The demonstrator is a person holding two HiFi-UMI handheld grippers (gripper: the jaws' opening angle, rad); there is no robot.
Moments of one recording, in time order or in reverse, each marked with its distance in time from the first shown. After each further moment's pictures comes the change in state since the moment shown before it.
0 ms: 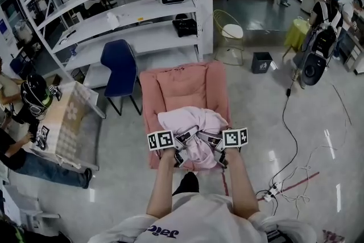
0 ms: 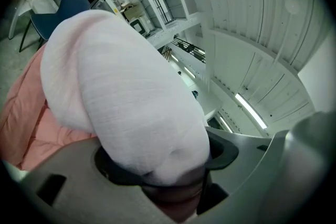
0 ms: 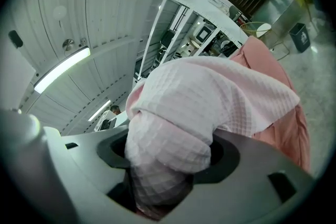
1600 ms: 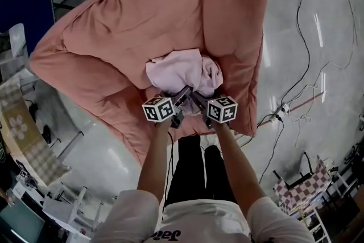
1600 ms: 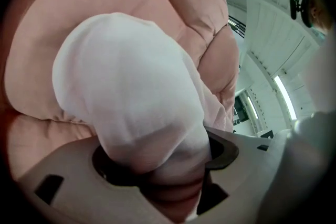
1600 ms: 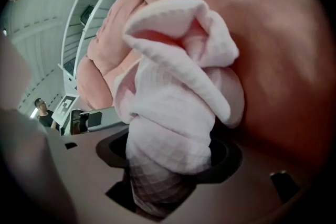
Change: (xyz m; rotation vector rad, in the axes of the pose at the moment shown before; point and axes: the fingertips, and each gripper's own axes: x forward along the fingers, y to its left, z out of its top) left arm 0.220 0.505 -0.064 -0.074 0.332 0.217; right arm 0.170 -0.503 -0.118 0.210 0.037 -0.599
